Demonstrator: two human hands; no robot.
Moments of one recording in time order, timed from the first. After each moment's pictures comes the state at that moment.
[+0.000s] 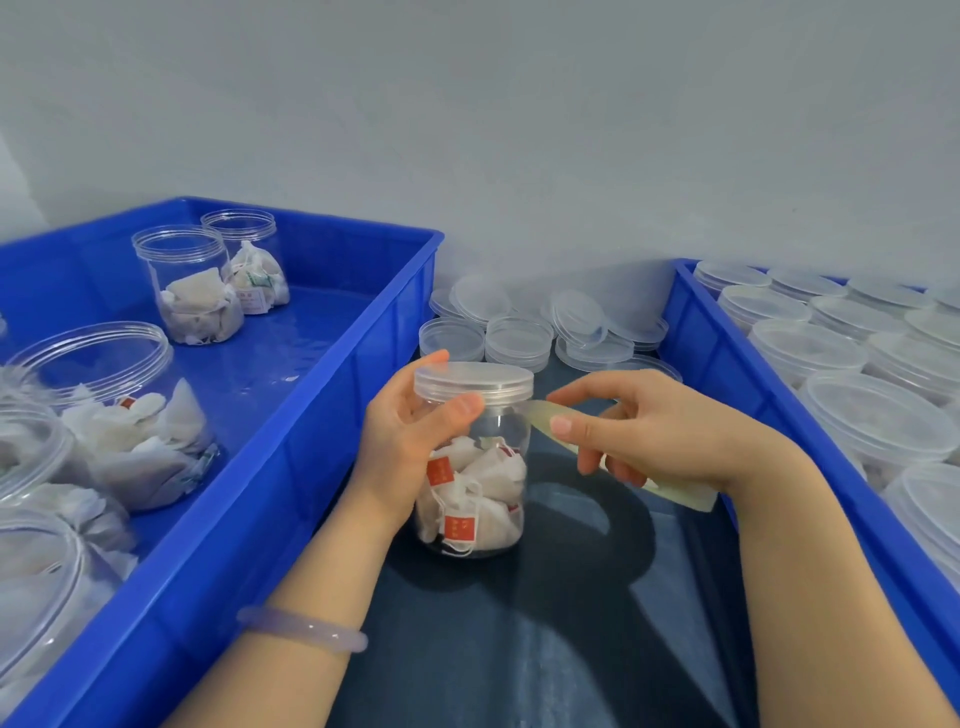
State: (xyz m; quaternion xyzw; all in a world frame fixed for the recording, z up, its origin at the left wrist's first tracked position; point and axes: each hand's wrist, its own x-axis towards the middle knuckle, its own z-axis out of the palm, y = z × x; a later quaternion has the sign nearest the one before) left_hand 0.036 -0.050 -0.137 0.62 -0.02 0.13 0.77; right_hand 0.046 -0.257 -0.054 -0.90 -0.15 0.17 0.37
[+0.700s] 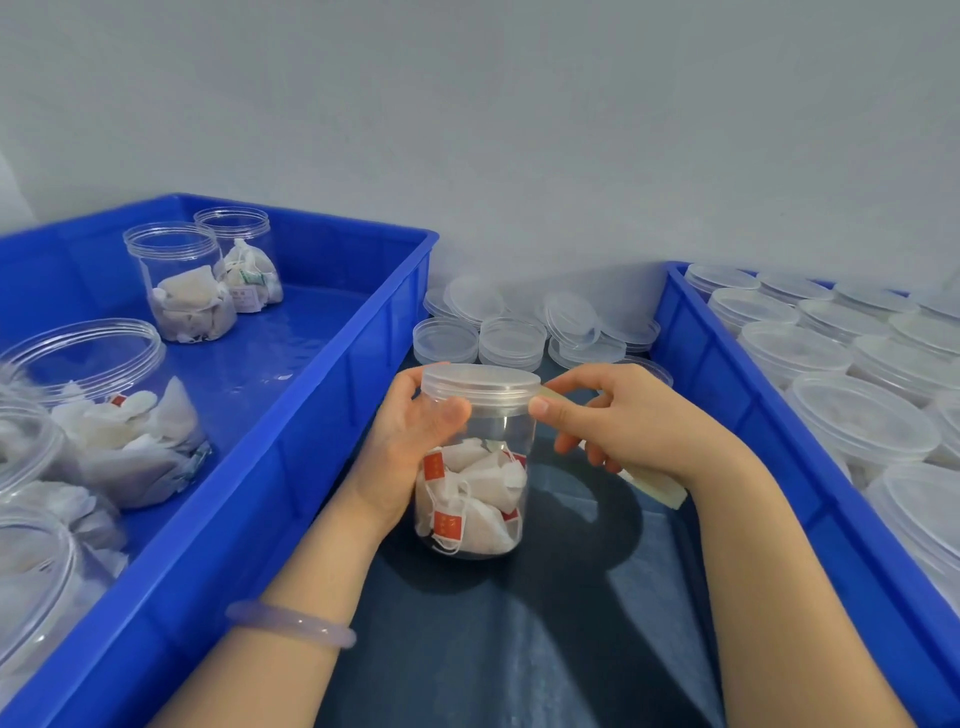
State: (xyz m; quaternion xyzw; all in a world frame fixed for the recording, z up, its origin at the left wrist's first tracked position) left_hand 0.033 -0.054 -0.136 0.63 -0.06 0.10 0.77; right_hand 0.055 -0.247 -0.068 -0.91 -0.12 0.10 0.39
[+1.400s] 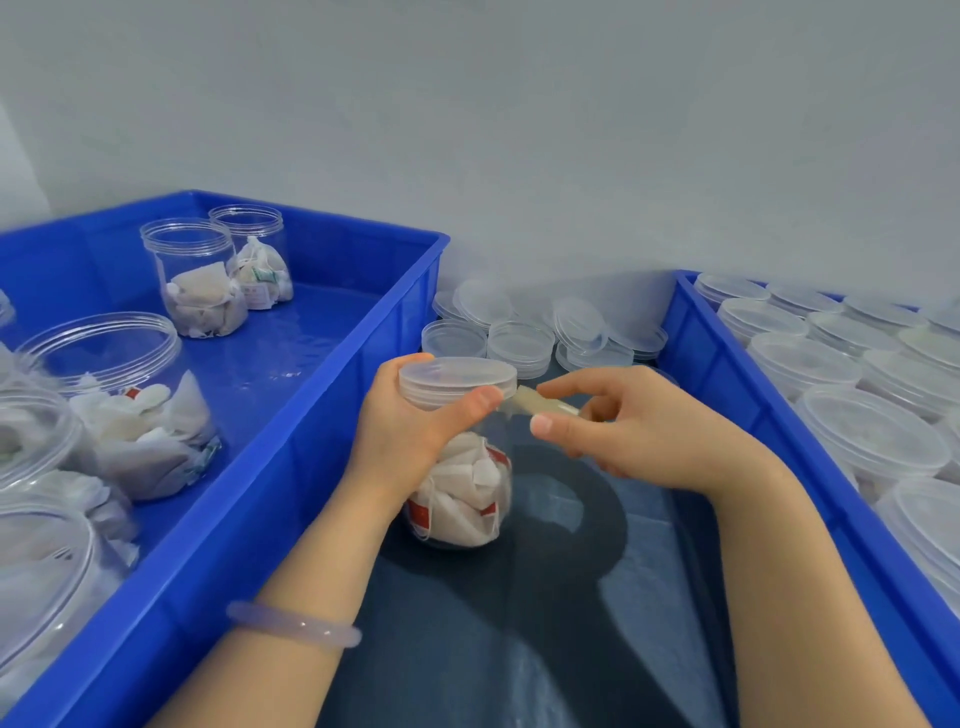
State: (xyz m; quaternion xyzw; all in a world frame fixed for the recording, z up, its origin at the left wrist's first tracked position) left_hand 0.032 -0.053 -0.124 0.70 0.04 0.19 0.69; right_hand 0.041 -0.244 -0.052 -0.92 -0.18 0.09 0.35
